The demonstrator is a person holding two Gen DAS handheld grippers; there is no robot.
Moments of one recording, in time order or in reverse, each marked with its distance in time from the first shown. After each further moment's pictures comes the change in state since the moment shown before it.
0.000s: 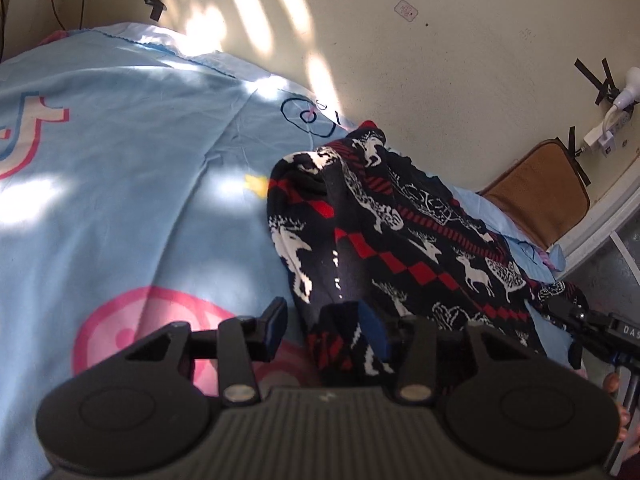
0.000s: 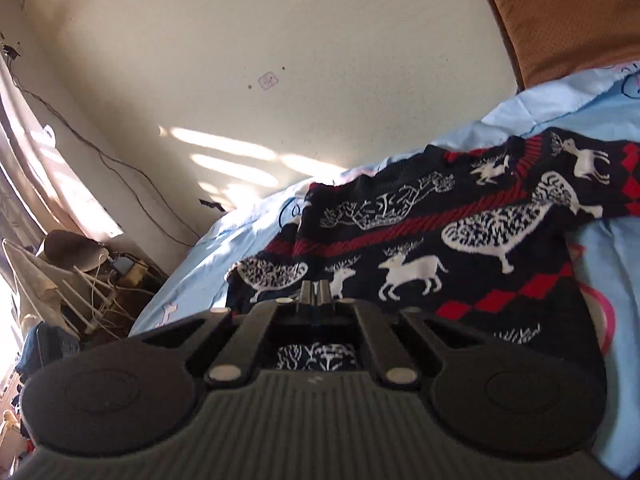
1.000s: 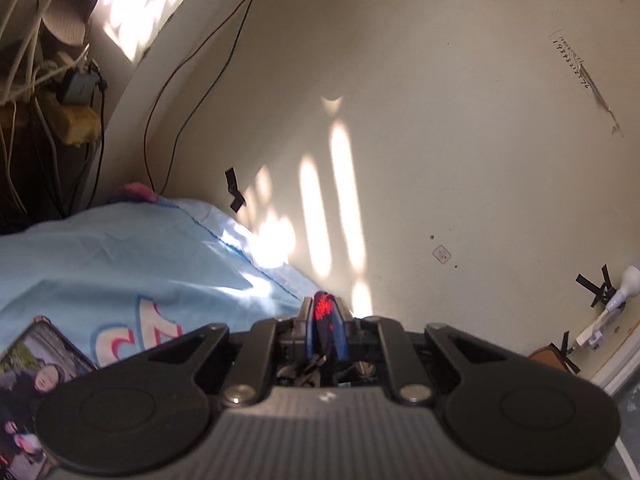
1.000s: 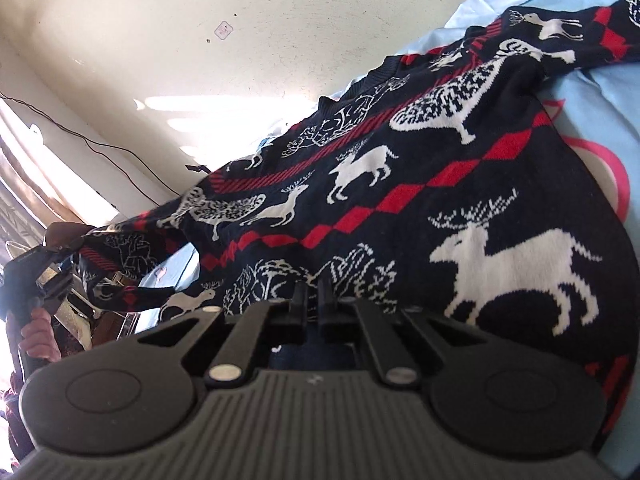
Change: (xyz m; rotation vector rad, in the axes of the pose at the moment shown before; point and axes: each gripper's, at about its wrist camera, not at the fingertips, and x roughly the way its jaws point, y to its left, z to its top) left arm -0.143 0.041 0.081 -0.148 -0.523 0.086; right arm 0.018 -0.058 -0.039 0.153 0.087 0.054
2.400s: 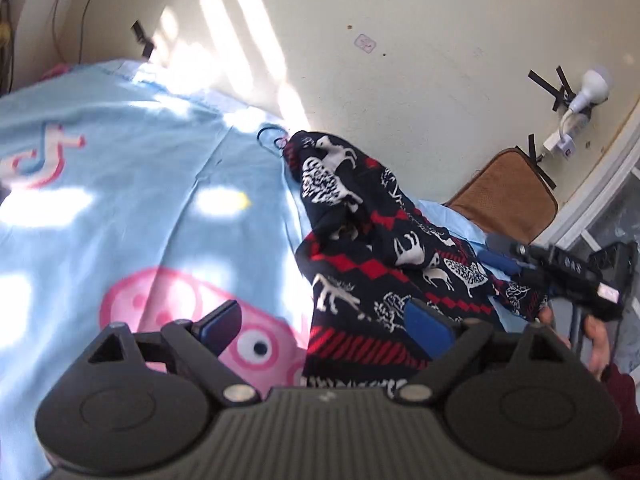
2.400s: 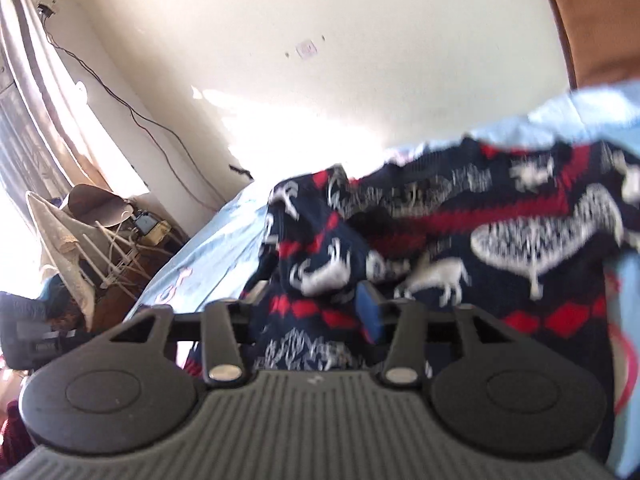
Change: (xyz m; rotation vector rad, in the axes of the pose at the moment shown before) left arm 0.037 -0.049 -0.130 0.162 0.418 -0.127; right arm 0.014 0.074 0.074 -0.328 -0.072 -0.009
